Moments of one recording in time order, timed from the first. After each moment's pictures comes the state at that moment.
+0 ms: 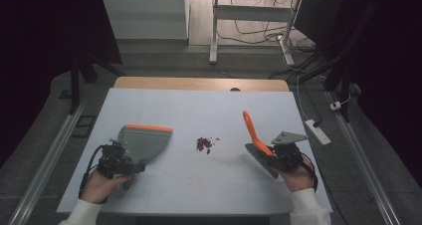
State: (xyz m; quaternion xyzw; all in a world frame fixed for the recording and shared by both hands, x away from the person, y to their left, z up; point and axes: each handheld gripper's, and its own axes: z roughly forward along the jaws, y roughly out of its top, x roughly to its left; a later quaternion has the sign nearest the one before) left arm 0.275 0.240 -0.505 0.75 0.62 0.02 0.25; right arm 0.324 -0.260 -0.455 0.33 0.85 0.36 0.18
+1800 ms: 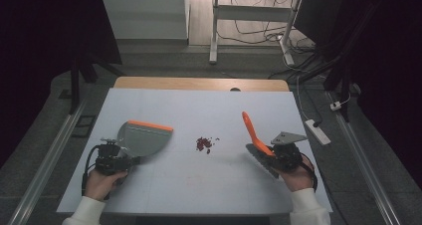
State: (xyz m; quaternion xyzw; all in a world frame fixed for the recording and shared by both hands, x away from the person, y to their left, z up) left arm 0.284 0.259 -0.521 0.71 0.62 0.02 0.33; right arm 0.325 -0.259 -0.458 0.33 0.86 0.35 0.18
